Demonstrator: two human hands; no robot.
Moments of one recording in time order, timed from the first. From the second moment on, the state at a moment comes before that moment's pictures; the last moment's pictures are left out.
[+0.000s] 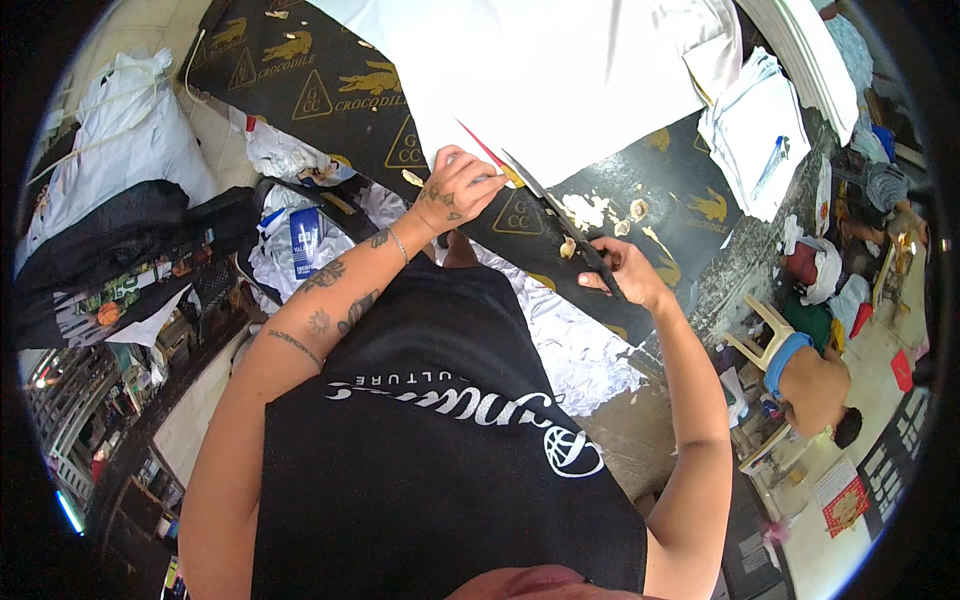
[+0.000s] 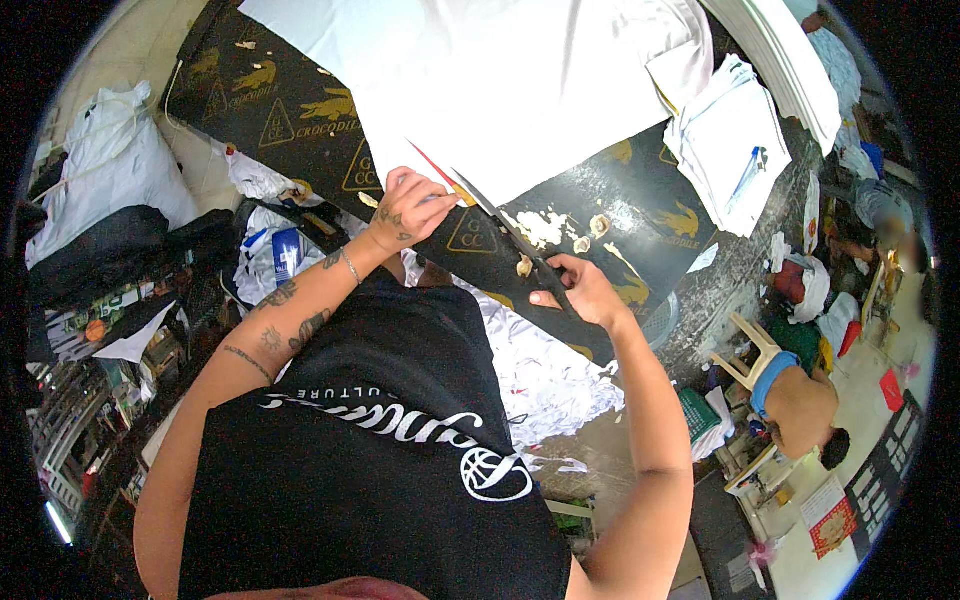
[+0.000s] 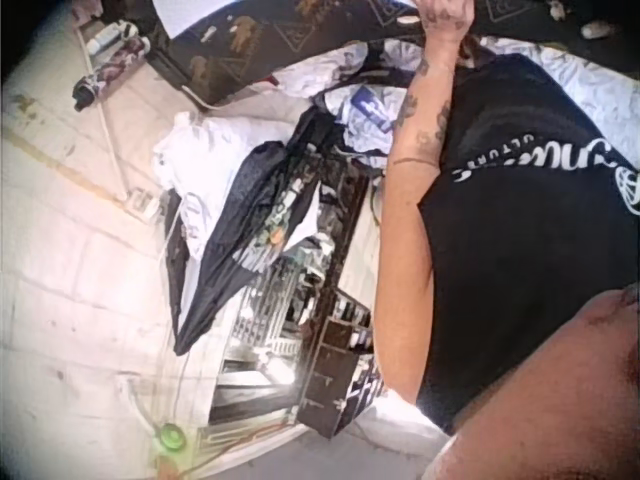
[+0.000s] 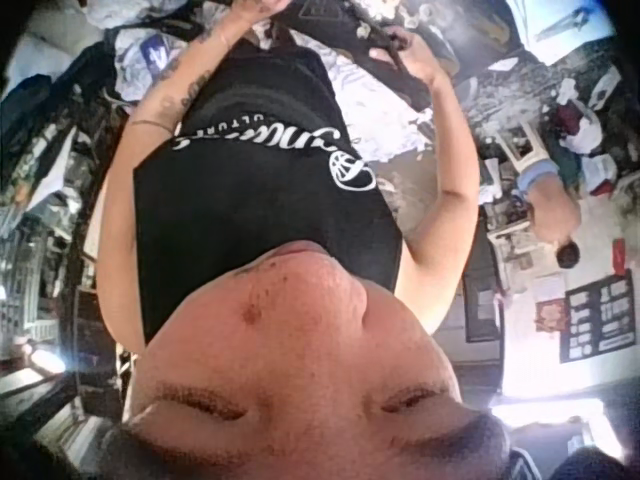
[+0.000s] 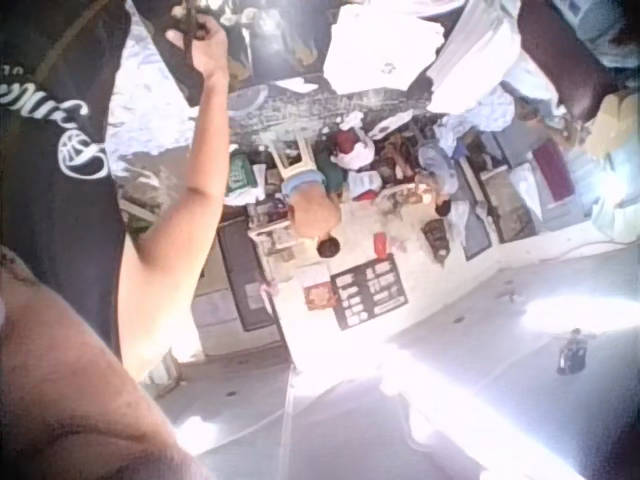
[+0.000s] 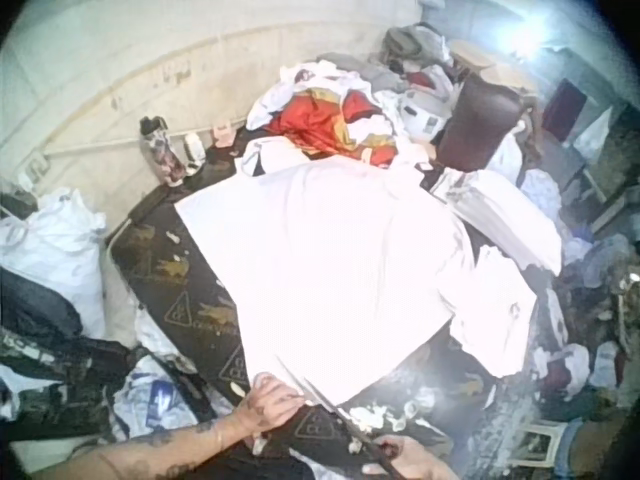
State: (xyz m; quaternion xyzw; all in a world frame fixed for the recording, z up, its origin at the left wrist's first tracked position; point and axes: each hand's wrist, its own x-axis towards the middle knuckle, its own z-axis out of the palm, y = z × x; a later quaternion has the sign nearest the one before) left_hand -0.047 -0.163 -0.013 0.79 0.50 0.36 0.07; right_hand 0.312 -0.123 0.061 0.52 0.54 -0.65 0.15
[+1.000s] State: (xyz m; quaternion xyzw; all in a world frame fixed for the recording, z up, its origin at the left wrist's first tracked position) left_hand -0.057 -0.165 -0.020 0.80 0.46 0.35 0.14; right_hand 0.166 -0.056 0.075 0.51 0.52 -0.67 0.13
